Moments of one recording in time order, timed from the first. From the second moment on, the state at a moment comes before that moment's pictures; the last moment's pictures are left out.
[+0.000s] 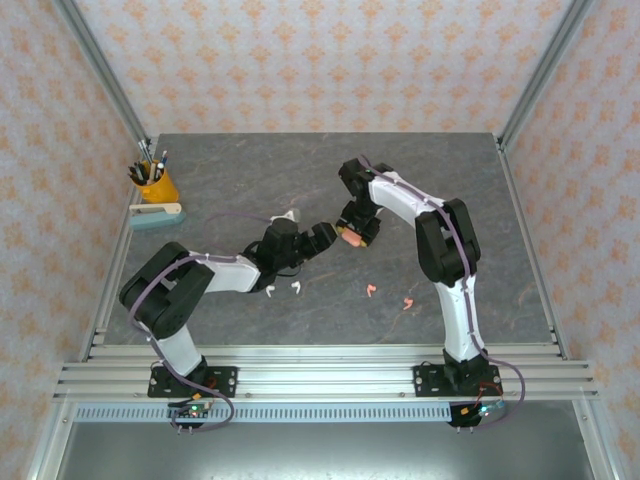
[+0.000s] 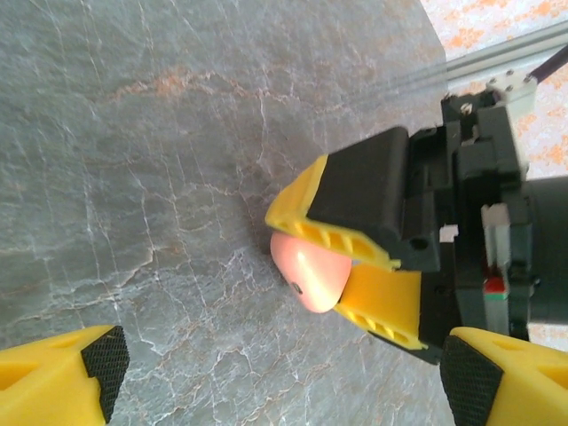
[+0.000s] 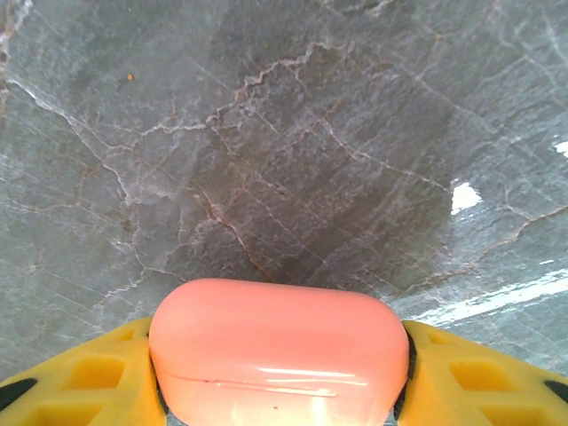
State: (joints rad) left arm -0.59 1.72 0.71 0.51 0.12 -1.08; right arm 0.48 2.18 1.75 -1.05 -0.15 1.06
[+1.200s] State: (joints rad) left arm -0.63 2.01 0.83 0.78 0.16 -1.12; right arm 0.46 2.17 1.74 -0.98 -0.26 1.14
